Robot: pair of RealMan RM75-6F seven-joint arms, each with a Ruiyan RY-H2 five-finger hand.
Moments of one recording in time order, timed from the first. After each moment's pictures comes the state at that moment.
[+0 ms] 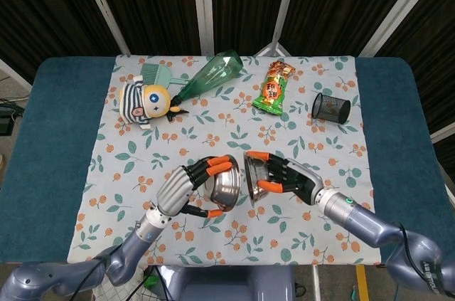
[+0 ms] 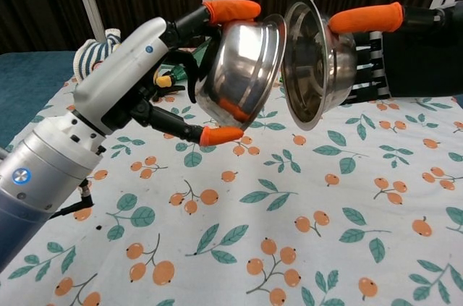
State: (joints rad) left arm -0.67 -1.99 -0.07 -1.03 1.79 1.58 -0.36; right arm 0.77 -0.97 0.18 -1.90 -1.49 0.57 1.72
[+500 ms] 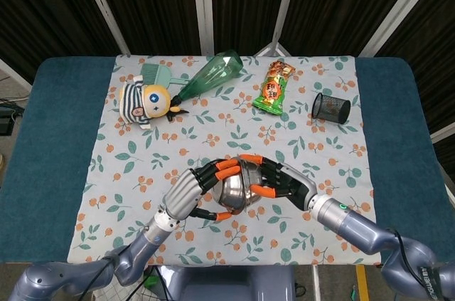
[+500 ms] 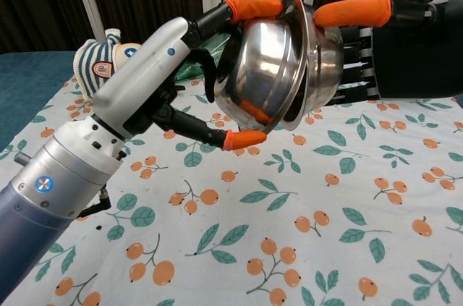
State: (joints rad) left arm -0.70 -2.05 -0.08 -0.98 1.81 1.61 -0.32; right arm 0.77 -0.97 0.20 -1.98 -1.41 0.56 1.64
